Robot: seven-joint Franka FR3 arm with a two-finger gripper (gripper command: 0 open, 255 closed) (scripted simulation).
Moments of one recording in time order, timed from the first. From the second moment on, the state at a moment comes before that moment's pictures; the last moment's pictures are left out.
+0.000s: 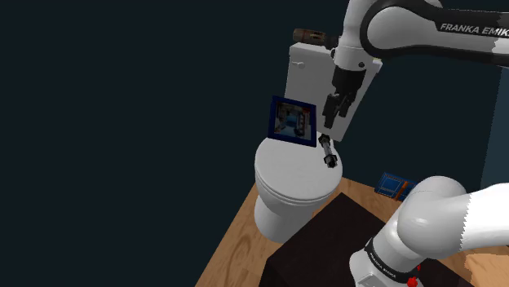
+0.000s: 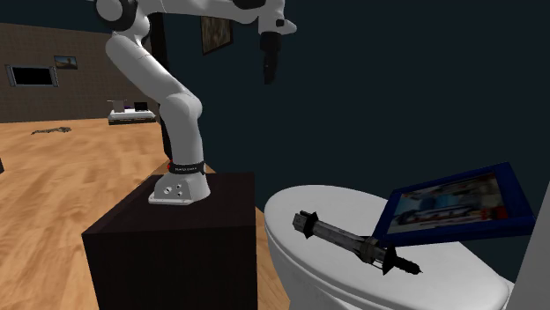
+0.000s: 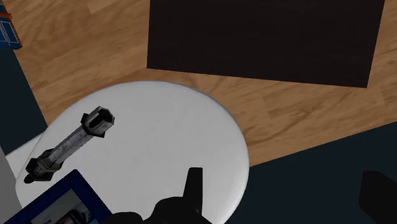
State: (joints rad) arm 0.01 -0.74 0.03 -2.34 -0.07 1.55 -0.06
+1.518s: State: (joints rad) arm -0.19 -0.21 -0.20 -2.31 -0.11 2.09 0.02
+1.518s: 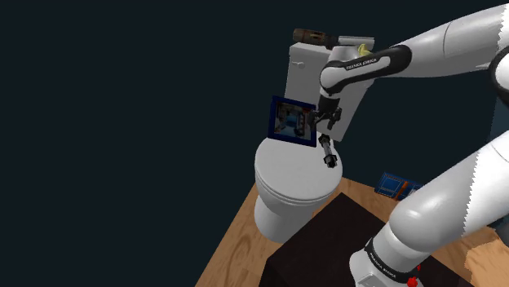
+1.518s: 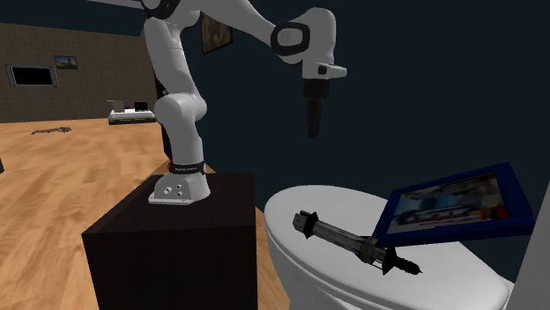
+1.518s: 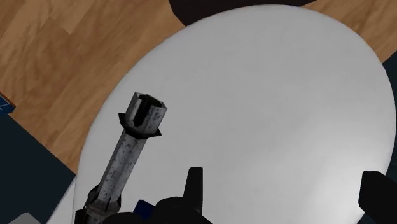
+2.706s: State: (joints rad) arm -0.37 0.37 -0.33 -1.99 0.14 2.34 -0.04
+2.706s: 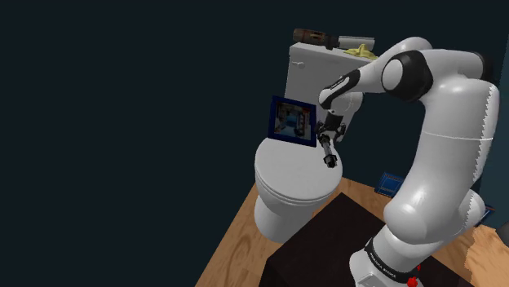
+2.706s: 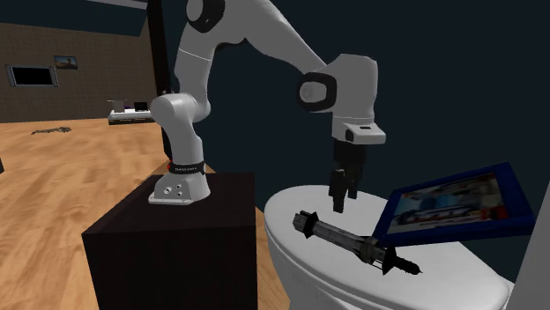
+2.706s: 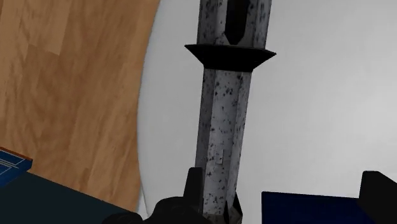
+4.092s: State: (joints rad) arm -0.45 0.57 -0.30 -1.89 0.24 2.43 -0.07
